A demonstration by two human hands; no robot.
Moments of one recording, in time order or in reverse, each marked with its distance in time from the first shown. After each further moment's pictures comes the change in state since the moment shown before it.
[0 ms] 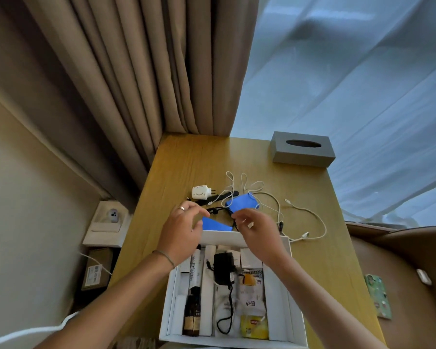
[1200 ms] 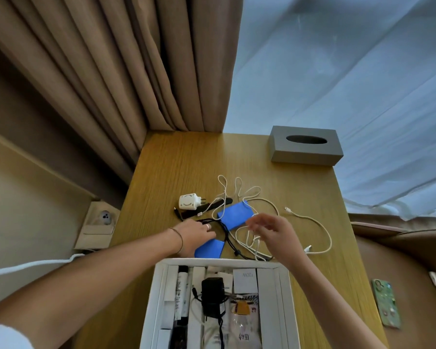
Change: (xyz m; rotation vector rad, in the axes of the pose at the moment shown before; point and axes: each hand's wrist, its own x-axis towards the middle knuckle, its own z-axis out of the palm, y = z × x) left_hand 0.117 -0.056 0.091 0.853 -0.942 0.519; right_hand 0.059 0.058 -0.042 0.291 -0.101 0.262
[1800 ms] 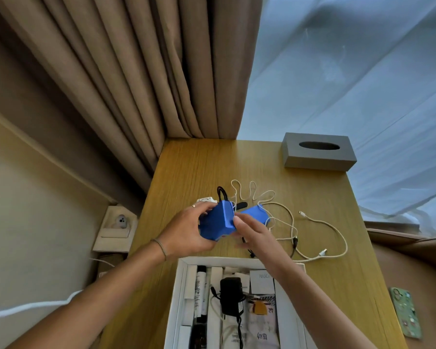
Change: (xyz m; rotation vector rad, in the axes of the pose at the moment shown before) left_hand -0.108 0.011 -0.048 -1.071 0.675 -0.223; right_hand -0.017 -0.042 0.063 0.318 -0.283 0.083
